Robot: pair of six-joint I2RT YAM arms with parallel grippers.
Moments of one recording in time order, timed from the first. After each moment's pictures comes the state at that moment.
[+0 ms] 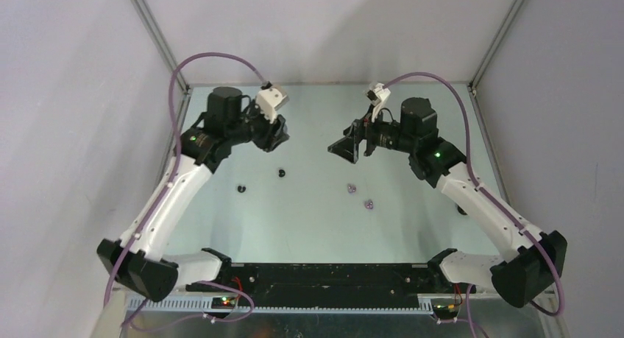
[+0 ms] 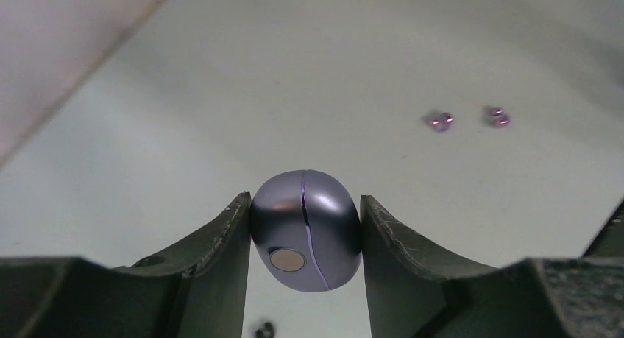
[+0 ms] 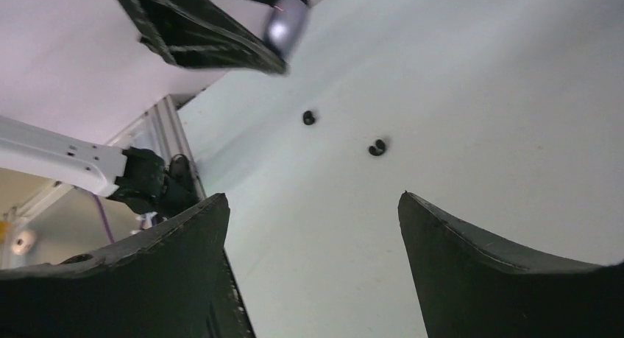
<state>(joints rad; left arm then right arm) -0.38 1.21 1.35 -0.65 0.36 0.34 0.53 1.20 1.16 -0.17 -0.58 0.20</state>
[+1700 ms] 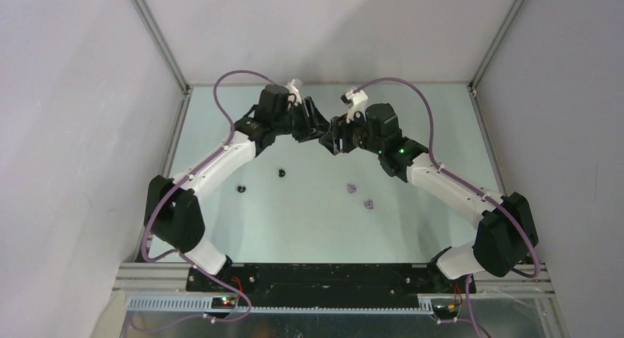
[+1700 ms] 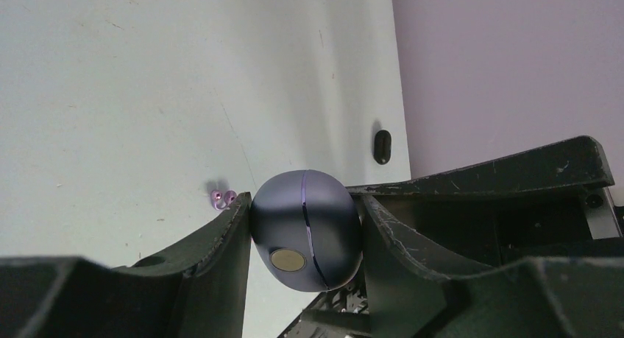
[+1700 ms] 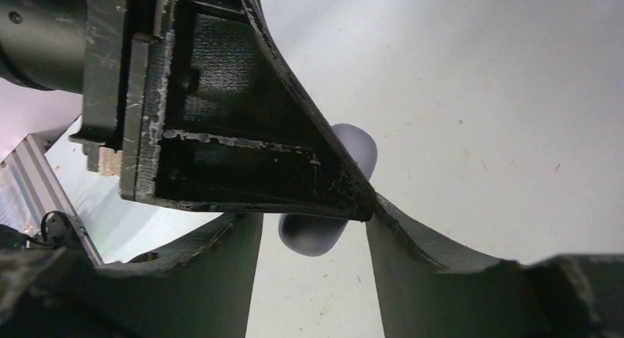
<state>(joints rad) -0.51 1.59 1.33 -0.27 0.40 -0.81 0.64 1.43 1.13 0.00 -0.23 0.22</state>
